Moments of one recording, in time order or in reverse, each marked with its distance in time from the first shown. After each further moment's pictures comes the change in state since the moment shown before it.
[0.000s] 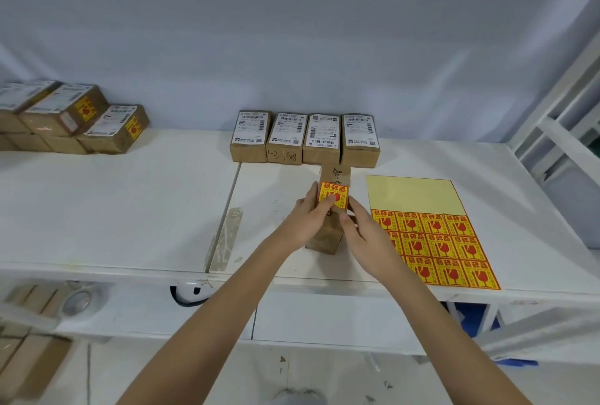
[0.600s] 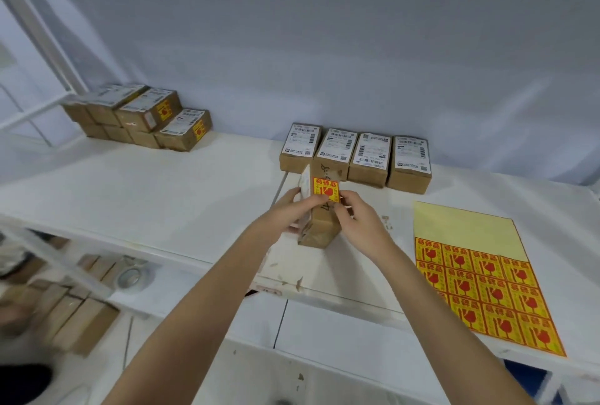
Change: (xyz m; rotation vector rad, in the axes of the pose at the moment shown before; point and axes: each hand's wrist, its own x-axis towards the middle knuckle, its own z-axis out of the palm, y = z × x) left_hand -0.007 -0.020 -0.084 -0.239 0.241 -0.257; right_hand 0.066 -0.045 0.035 0.056 -0.105 -0.057
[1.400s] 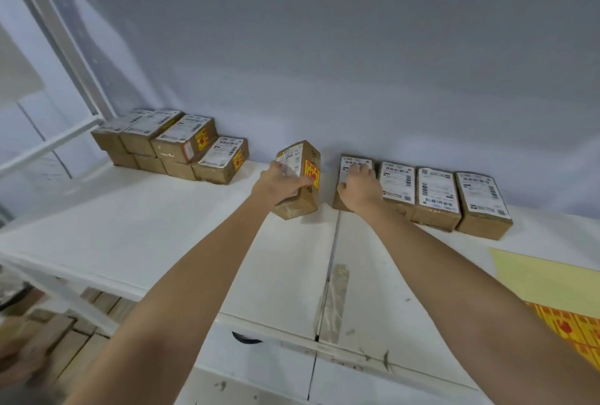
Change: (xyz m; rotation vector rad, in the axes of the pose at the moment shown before) left_hand 0.104 0.043 -0.173 0.346 0.303 0.065; right_hand 0.193 -0.063 0.089 -0.808 0.081 0.088
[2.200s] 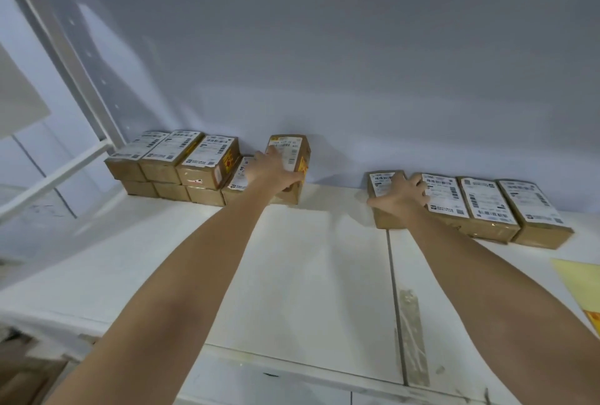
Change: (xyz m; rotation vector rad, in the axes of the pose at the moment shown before) left_hand 0.088 -0.029 -0.098 0.639 0.213 0.219; right_hand 0.035 -0.038 0.009 0.084 -0.065 0.442
